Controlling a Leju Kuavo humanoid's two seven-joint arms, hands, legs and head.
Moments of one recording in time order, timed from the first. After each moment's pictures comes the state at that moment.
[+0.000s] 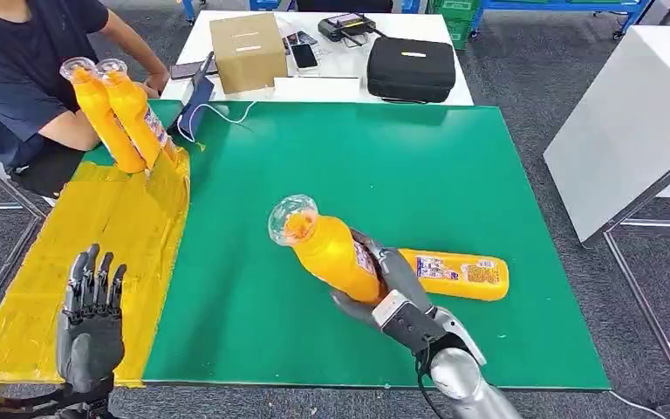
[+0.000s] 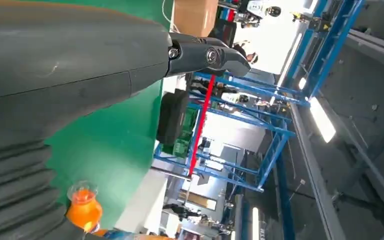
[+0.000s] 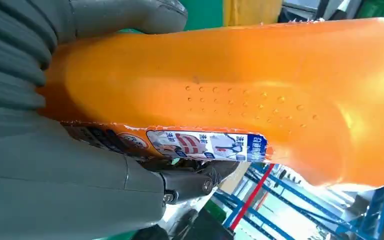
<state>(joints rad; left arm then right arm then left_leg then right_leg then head) 0.16 -0.12 0.21 -1.62 0.33 -0.59 -0.46 -0.10 -0.05 0.47 -1.57 0.26 0.01 -0.28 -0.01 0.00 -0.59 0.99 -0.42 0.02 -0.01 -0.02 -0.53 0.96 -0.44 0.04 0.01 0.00</state>
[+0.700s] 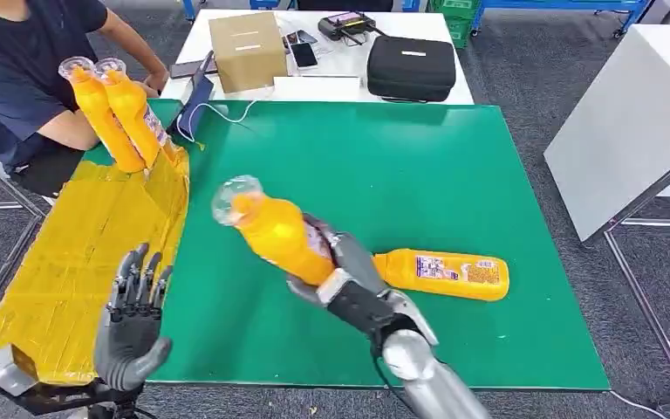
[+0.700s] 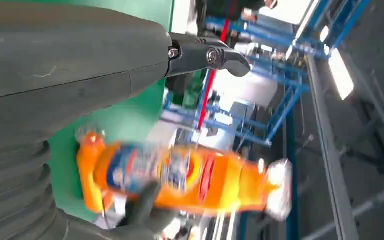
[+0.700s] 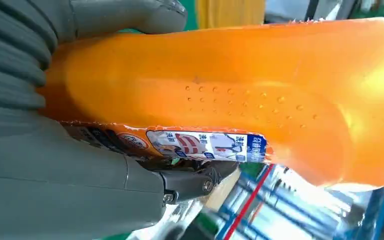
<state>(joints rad) 0.17 -0.12 0.05 -1.63 0.37 -0.63 -0.38 -0.25 0.13 0.56 -1.38 0.32 -0.04 -0.24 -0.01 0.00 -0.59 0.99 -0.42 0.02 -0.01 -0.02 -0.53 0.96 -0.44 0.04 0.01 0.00</state>
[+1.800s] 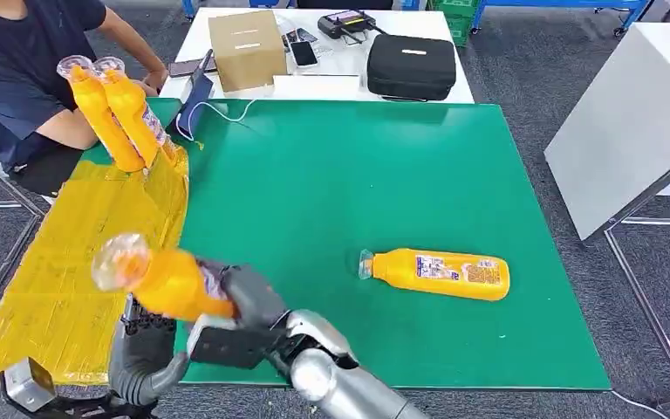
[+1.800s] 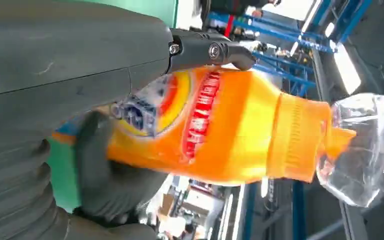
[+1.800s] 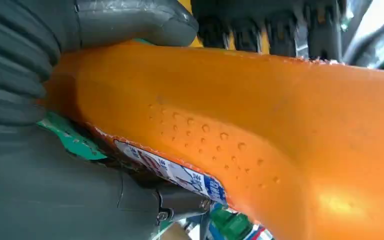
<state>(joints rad) 0.23 -0.08 -0.07 -1.68 0.32 -0.53 -0.42 -0.36 0.33 0.87 -1.04 0.45 -0.06 -0.22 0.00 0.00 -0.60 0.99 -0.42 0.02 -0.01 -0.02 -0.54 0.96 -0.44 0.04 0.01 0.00</state>
